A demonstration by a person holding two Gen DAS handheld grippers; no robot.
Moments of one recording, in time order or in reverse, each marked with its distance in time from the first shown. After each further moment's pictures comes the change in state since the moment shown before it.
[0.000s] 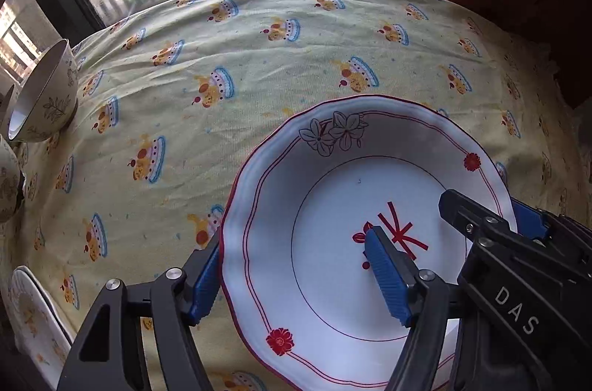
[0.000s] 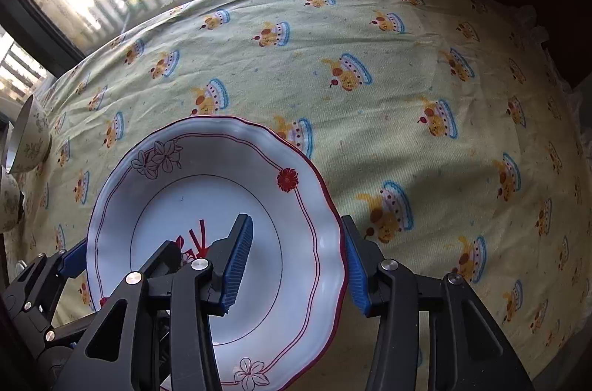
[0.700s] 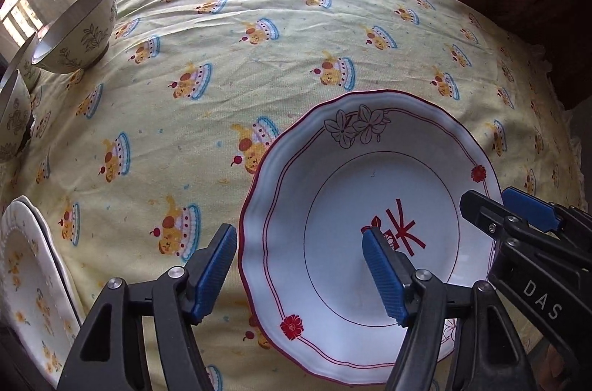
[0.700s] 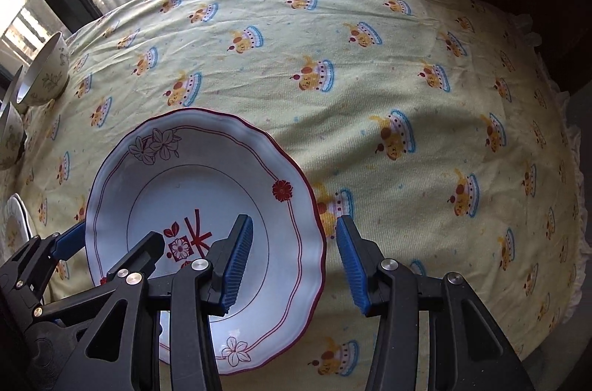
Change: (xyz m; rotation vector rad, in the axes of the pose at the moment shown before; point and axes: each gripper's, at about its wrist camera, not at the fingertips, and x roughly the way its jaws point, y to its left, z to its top) left arm -0.014 0.041 -0.056 -0.089 0.006 -0.034; right arm -0.022 0.024 -0.051 -0.107 0.019 -0.047
